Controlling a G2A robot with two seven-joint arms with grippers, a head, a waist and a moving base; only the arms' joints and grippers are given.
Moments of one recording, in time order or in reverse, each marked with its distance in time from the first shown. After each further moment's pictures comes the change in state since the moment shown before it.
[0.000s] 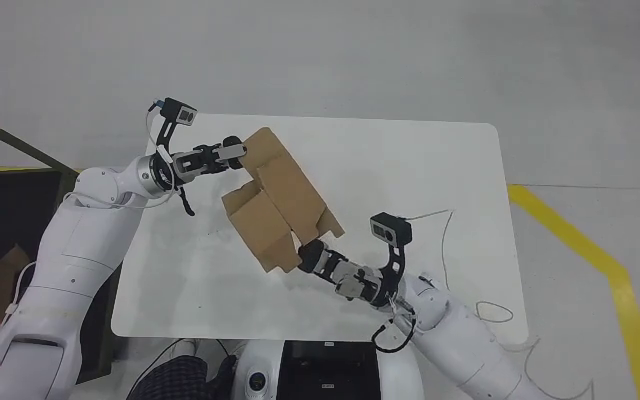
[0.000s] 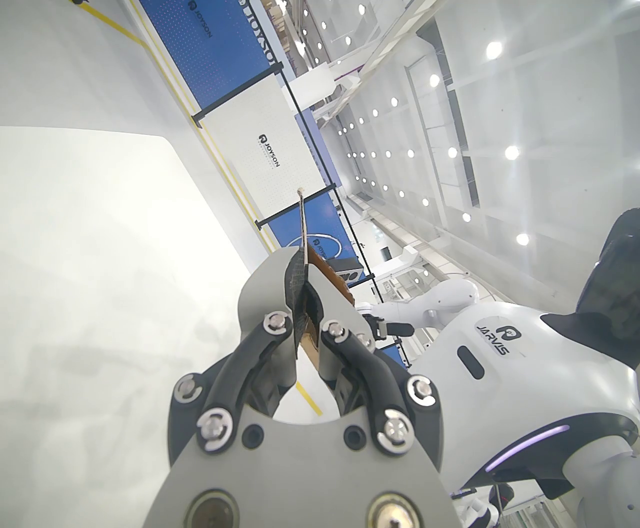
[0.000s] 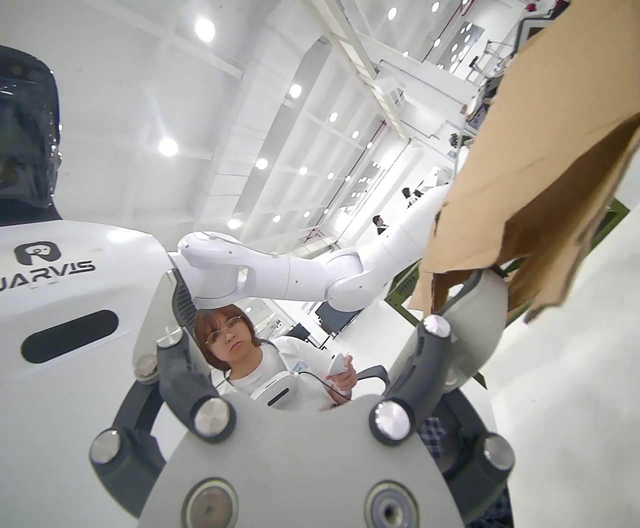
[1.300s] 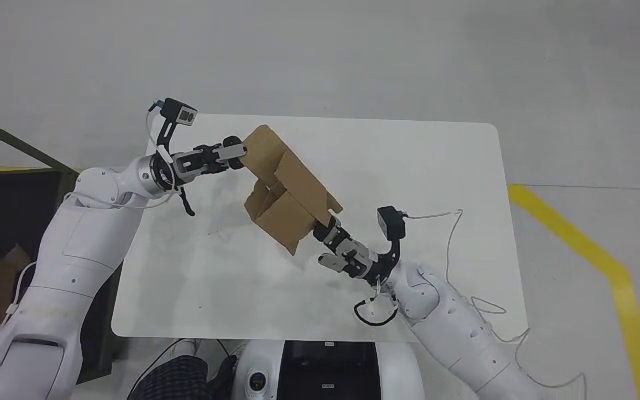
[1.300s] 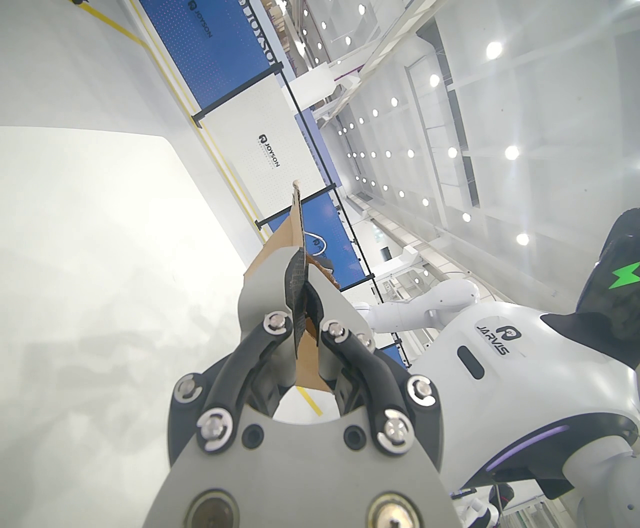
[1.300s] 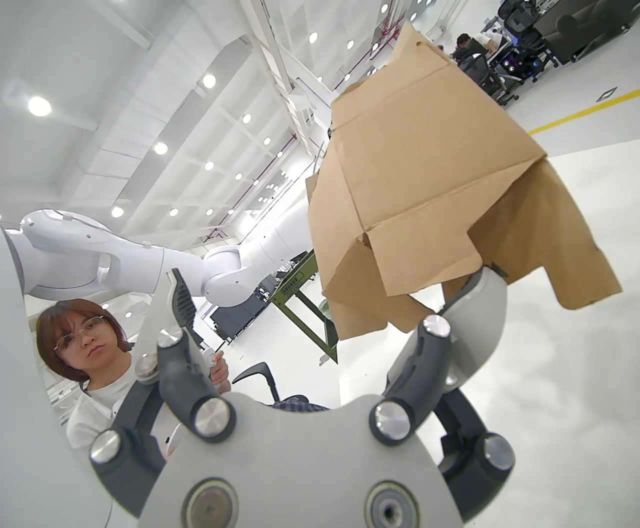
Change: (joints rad) left arm 0.000 0.000 0.000 0.000 0.000 0.000 0.000; right arm 0.064 -0.061 0.016 0.240 -0.727 0.000 -0.626
